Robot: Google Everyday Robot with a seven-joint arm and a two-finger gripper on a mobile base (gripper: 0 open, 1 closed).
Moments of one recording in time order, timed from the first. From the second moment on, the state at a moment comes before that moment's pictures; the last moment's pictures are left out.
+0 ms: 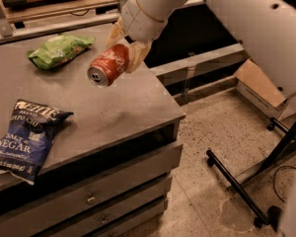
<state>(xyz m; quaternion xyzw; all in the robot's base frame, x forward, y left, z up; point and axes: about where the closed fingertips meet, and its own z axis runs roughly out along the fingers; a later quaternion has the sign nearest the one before) 0.616 0.059 0.933 -0.90 0.31 0.00 0.30</state>
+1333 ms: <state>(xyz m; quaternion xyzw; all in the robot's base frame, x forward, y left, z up) 0.531 0.122 0.948 -0.92 0.16 -0.04 0.36</state>
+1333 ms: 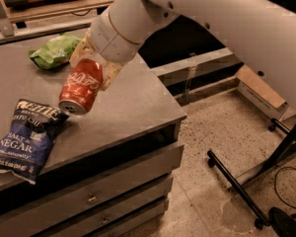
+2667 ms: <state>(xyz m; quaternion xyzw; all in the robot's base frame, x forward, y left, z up) 0.533 0.140 0.869 -0.94 0.15 -0.04 0.31</state>
